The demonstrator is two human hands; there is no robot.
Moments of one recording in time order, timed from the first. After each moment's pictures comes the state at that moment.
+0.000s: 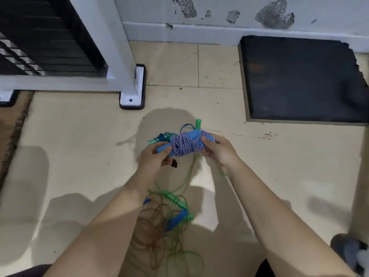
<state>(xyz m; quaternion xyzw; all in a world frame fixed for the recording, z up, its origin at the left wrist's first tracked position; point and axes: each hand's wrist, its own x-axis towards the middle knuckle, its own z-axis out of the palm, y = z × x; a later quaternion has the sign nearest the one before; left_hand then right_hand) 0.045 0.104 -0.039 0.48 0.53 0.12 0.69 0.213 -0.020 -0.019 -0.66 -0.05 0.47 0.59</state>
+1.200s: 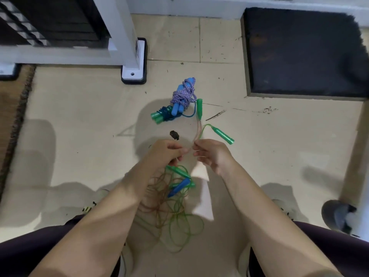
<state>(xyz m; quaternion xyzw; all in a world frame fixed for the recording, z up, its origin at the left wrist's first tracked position) 0.000 0.053 -0.028 0.64 0.40 -0.08 0.65 0.137 -0.075 -0.020 -0.65 0.06 0.53 0.54</state>
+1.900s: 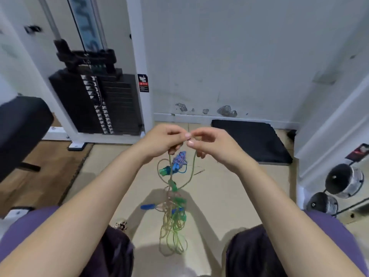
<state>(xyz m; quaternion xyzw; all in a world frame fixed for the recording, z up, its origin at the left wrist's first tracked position) -0.097 -0.037 0.378 0.77 0.17 0.13 0.60 0.038 -0.178 0.378 -0.66 -0.43 0.33 0.52</state>
